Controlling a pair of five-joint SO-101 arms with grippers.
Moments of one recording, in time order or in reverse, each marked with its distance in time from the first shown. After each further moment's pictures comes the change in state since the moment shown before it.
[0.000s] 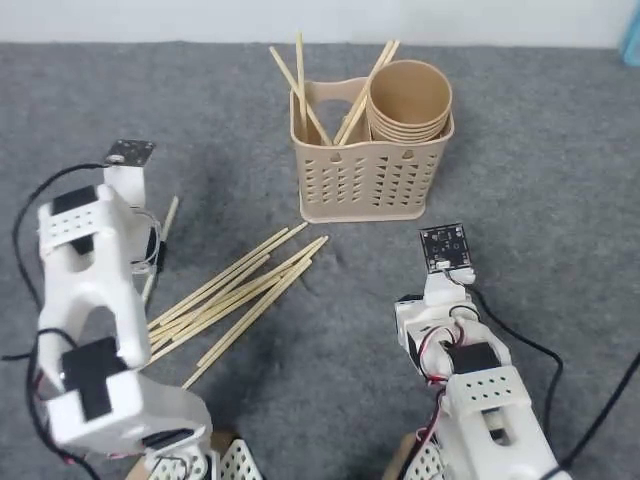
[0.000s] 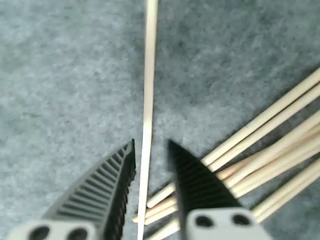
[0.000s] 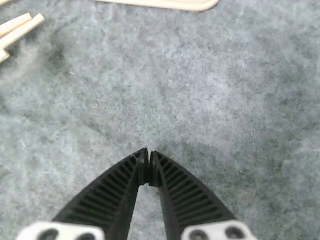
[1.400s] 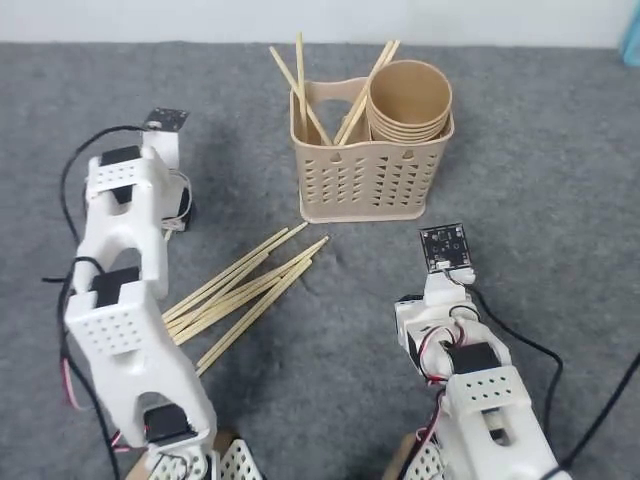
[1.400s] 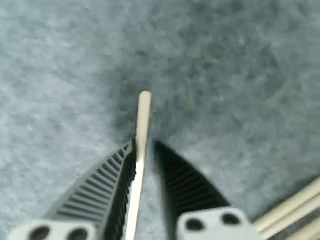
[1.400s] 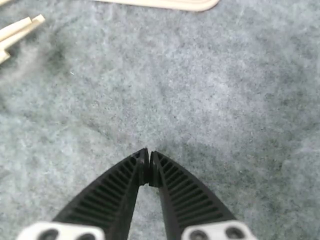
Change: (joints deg) left arm 7.6 31.6 -29.1 -0.6 5.5; right arm 0.0 0.0 0.0 0.0 0.0
